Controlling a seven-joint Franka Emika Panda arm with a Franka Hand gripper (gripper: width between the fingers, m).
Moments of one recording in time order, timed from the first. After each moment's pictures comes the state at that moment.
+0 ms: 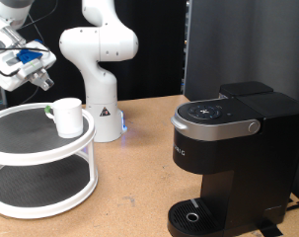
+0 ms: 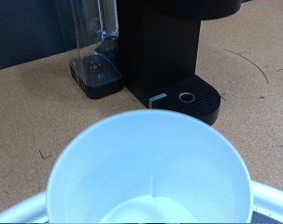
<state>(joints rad) -0.17 -0.75 -0.87 -2.75 0.27 1.93 -1.16</state>
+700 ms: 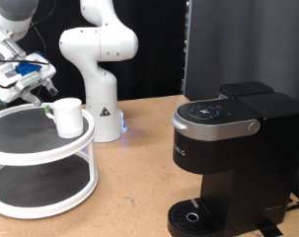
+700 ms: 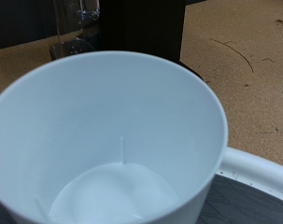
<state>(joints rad) -0.12 -0.70 -0.94 -2.78 0.28 2.05 -1.23</state>
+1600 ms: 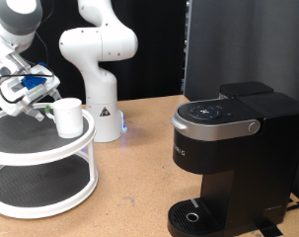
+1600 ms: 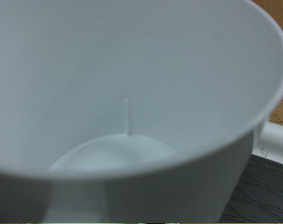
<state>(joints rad) -0.04 -0.66 -1.02 -2.82 0.28 2.13 -1.28</state>
